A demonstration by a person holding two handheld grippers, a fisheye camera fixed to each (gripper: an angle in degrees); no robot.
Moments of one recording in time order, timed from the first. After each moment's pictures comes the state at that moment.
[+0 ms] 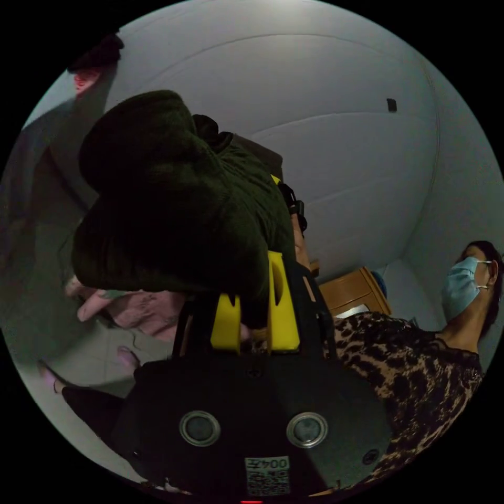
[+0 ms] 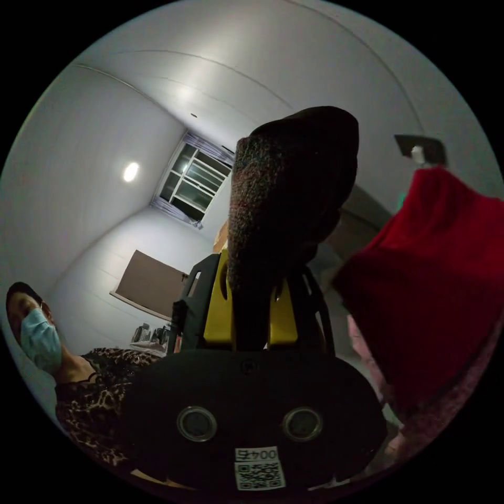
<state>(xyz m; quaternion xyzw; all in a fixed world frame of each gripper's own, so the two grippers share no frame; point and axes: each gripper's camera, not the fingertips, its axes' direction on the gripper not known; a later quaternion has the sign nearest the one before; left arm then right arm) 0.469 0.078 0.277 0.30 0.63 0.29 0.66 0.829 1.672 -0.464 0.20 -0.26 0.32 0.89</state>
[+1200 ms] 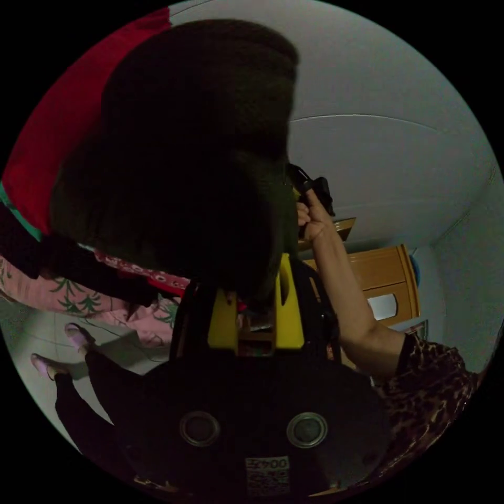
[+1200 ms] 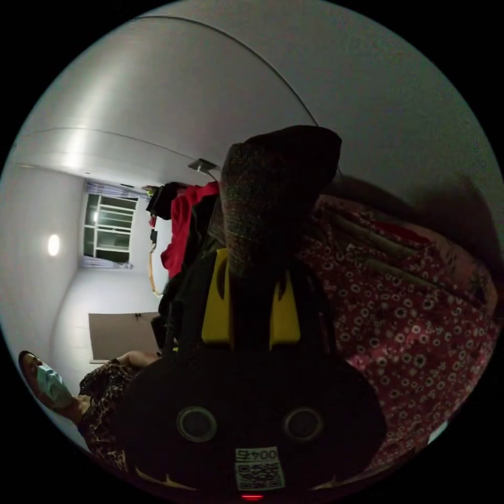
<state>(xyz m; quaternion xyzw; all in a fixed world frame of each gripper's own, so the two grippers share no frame) 0.904 0.068 0.383 0.16 0.57 0.34 0.73 1.078 2.168 -0.692 0.06 -0.12 0.54 0.83</state>
